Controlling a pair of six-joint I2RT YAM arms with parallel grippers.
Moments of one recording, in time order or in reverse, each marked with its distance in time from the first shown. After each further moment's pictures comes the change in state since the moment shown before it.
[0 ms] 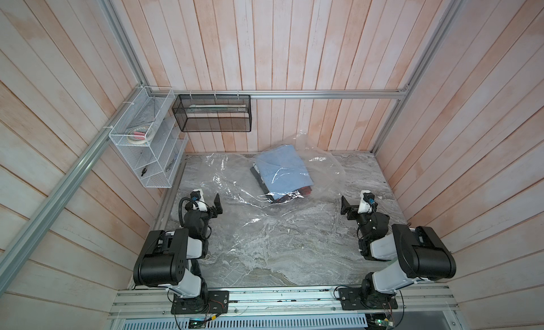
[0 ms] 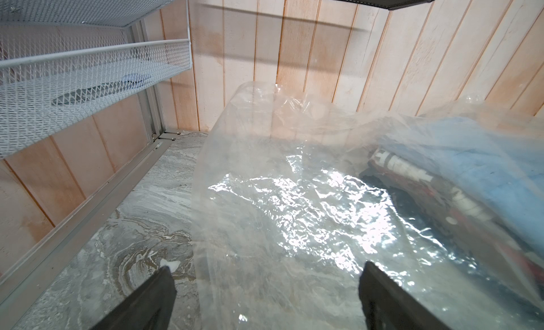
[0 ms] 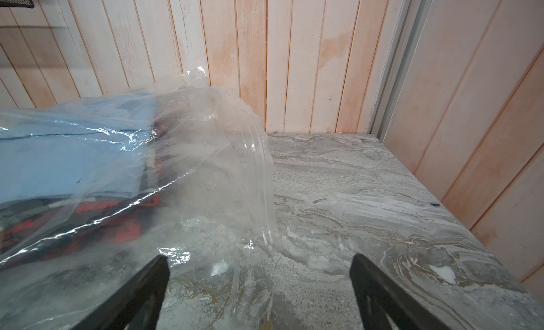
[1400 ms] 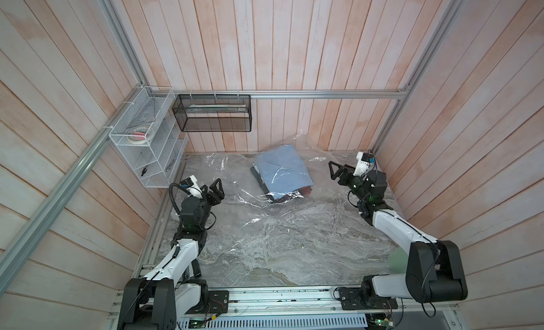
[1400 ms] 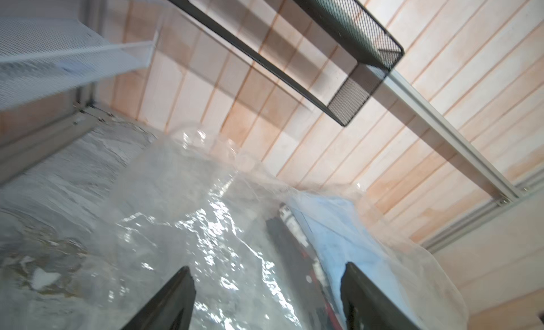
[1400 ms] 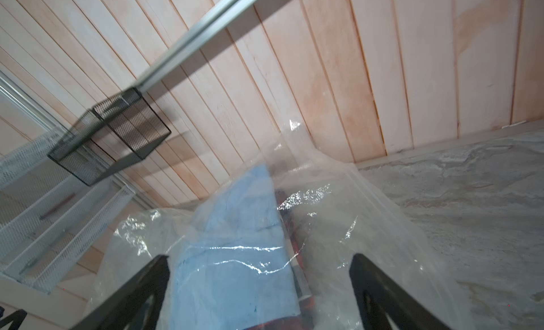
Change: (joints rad) left arm -0.145 -0.423 0.199 -0.598 0.018 -0.472; right arm 0.185 -0.143 0.676 -0.845 -0.126 0.483
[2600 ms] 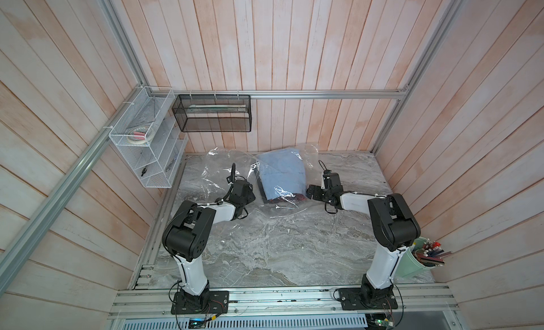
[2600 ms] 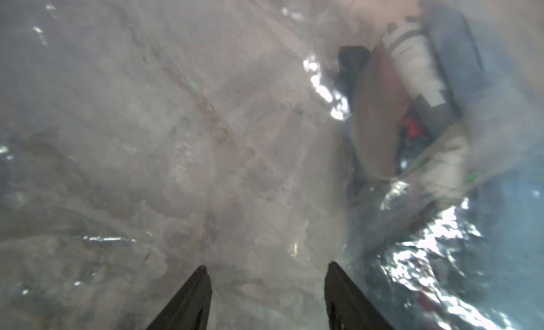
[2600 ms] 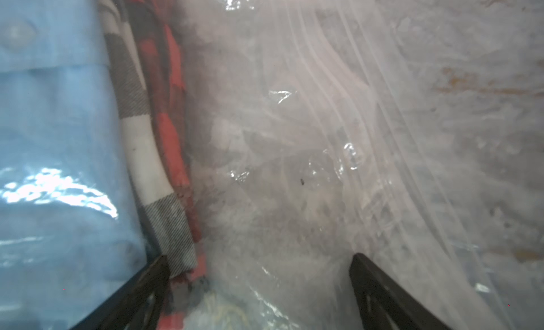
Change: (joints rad) left arm -0.284 0.729 0.503 -0.411 -0.254 -0.178; right arm 0.200 0.443 0.135 -0.407 0.282 -0.077
